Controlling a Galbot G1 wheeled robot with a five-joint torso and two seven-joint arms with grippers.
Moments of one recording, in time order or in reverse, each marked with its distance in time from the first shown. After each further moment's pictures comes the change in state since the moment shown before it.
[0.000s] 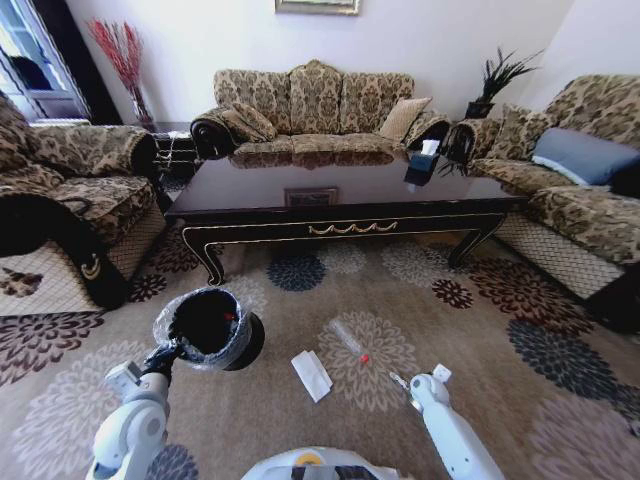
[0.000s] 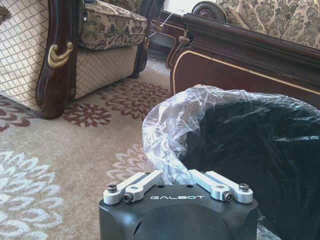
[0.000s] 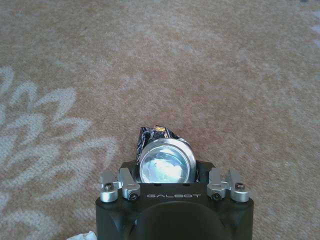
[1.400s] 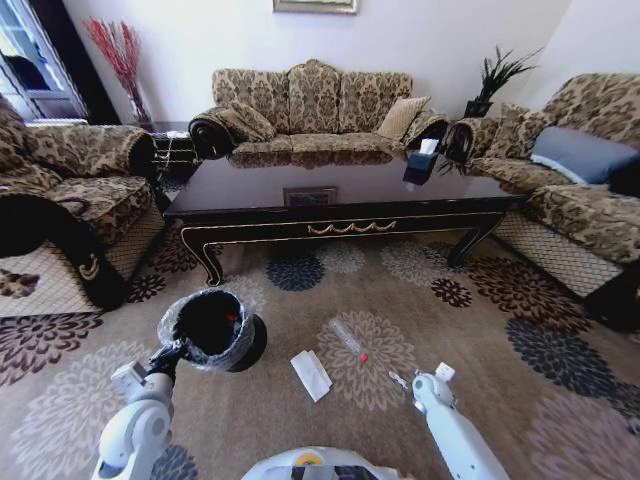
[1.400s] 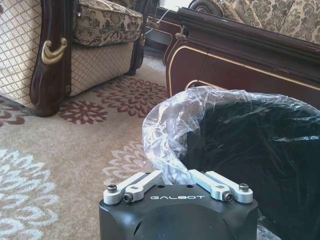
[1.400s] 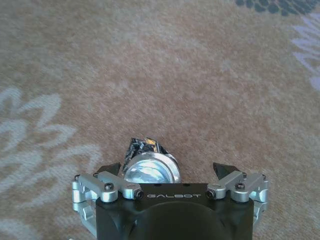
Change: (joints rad) left arm -0.005 -0.006 0.015 0.011 0.016 -0.005 0.007; right arm -0.009 -0.012 0.000 0.026 -0.012 -0.003 0.044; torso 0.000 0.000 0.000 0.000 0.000
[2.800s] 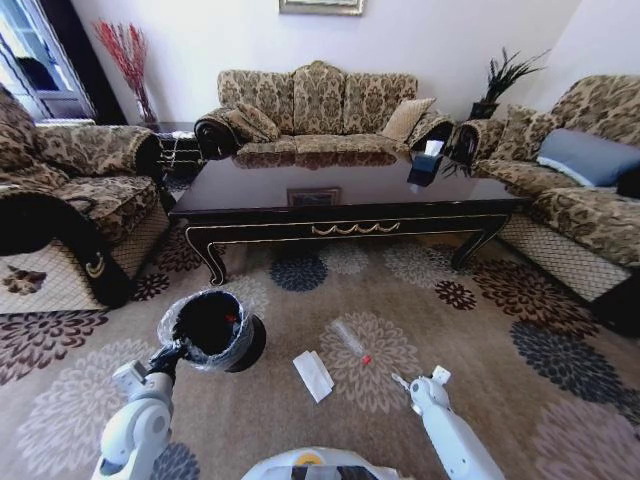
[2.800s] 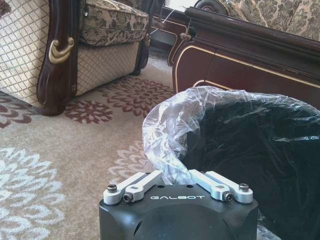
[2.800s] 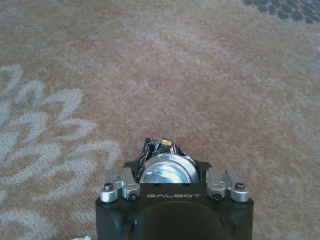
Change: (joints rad) left arm -0.013 0.004 0.003 0.021 0.000 -0.001 0.002; right arm 0.003 0.009 -0.010 -0.054 -0.069 0.026 -0.085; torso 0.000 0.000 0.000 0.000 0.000
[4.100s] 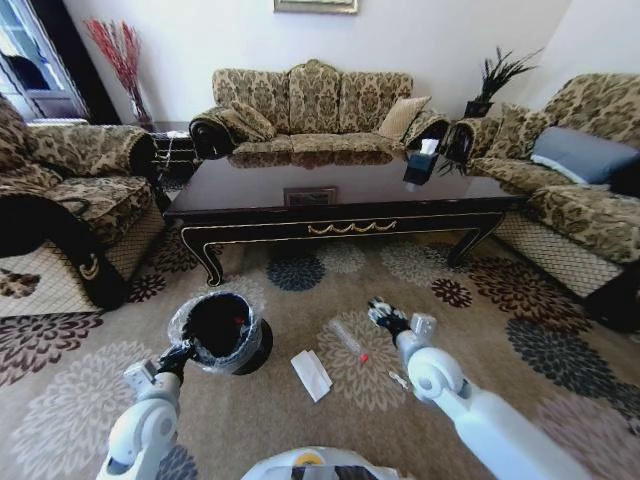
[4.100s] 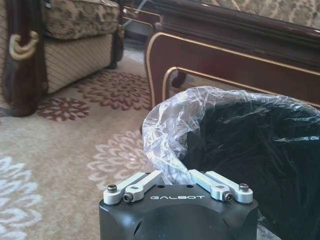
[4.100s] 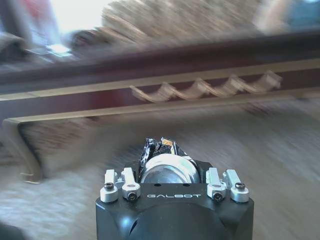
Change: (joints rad) left arm 0.012 0.040 0.084 -0.012 0.043 0.002 0.011; right arm 0.055 -0.532 -0.459 1.027 0.126 0.028 -0.203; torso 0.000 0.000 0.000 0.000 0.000
